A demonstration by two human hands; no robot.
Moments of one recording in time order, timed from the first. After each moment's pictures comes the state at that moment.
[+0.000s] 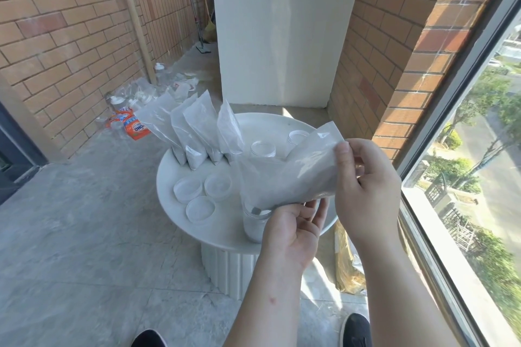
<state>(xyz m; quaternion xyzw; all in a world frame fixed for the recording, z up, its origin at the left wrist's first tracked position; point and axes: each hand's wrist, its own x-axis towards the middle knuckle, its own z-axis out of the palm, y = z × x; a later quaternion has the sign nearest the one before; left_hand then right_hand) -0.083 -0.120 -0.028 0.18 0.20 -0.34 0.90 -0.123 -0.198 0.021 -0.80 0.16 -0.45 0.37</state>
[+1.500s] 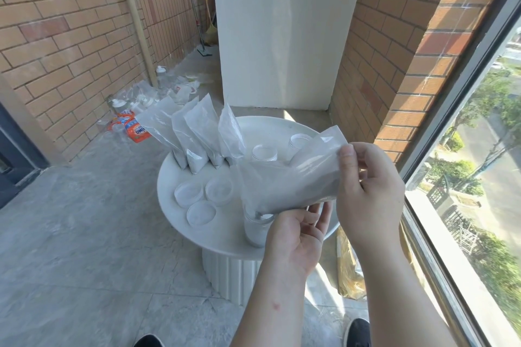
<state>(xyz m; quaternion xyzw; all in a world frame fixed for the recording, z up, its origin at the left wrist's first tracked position) -0.081 -0.122 -0.030 0.17 0.20 -0.35 0.90 -0.117 -0.197 0.020 -0.79 0.18 -0.47 0.36</state>
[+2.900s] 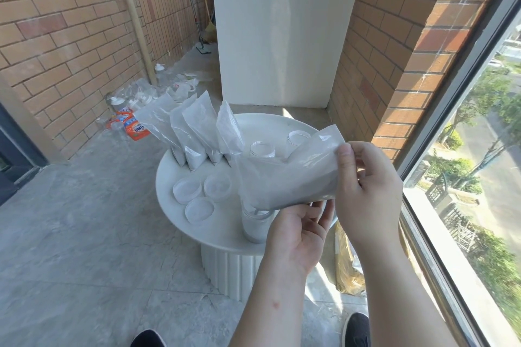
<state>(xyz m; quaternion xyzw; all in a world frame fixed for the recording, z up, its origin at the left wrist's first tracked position) -0.089 -0.123 -0.026 0.16 0.16 -0.37 0.90 -0.123 -0.198 0.019 -0.79 0.17 -0.46 0.37</state>
